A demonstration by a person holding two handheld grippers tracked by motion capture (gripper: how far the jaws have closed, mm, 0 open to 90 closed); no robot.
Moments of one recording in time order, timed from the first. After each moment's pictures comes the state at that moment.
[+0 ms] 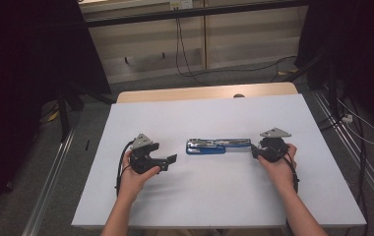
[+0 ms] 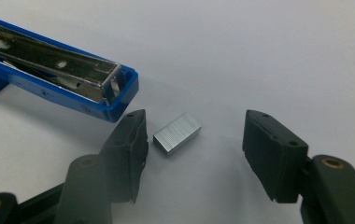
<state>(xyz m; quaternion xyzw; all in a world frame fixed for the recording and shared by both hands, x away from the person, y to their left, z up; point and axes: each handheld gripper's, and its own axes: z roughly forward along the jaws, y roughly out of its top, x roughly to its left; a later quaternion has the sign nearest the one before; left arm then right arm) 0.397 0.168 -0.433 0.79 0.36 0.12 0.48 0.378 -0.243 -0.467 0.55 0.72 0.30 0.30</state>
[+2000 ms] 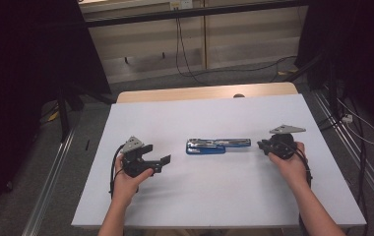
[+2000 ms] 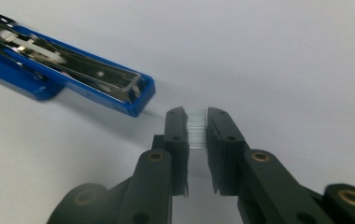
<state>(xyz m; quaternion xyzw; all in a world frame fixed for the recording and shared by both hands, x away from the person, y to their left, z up) 0.388 0.186 -0.431 0.77 0.38 0.12 0.49 0.371 -0.266 -0.445 0.53 0.73 0.36 0.22</state>
